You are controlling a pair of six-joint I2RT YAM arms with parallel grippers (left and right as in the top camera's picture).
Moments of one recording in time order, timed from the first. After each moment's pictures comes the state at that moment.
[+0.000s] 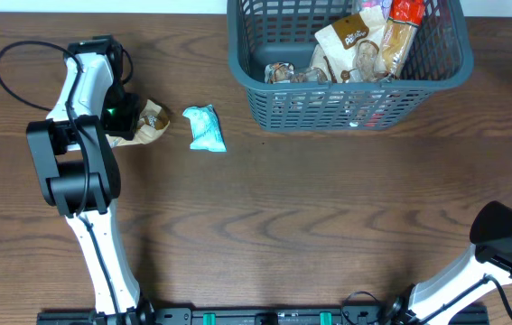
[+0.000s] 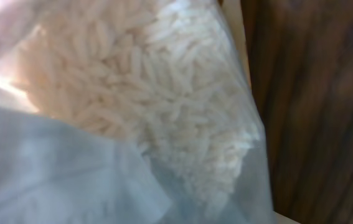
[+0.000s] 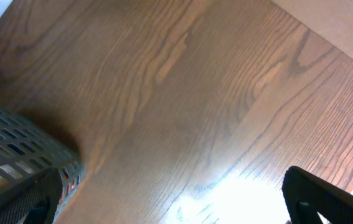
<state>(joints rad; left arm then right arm) 0.10 2.35 1.92 -1.28 -0.03 -1.37 -0.49 1.98 2.52 -1.68 0.20 0.44</state>
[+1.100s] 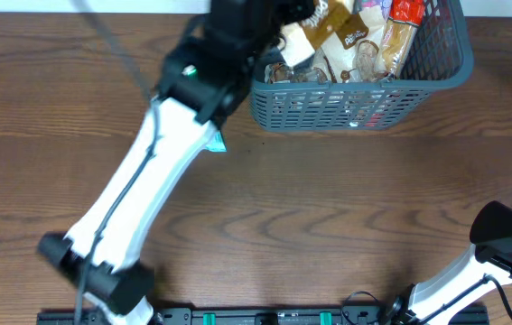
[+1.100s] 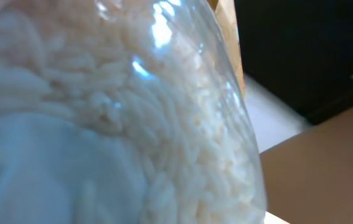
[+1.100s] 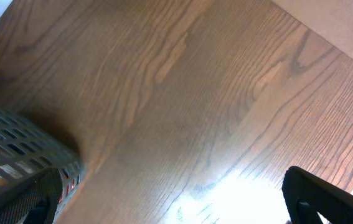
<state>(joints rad) -0.59 1.84 2.04 -0.43 -0.10 -0.78 -0.49 1.98 2.52 -1.68 0.20 0.44</state>
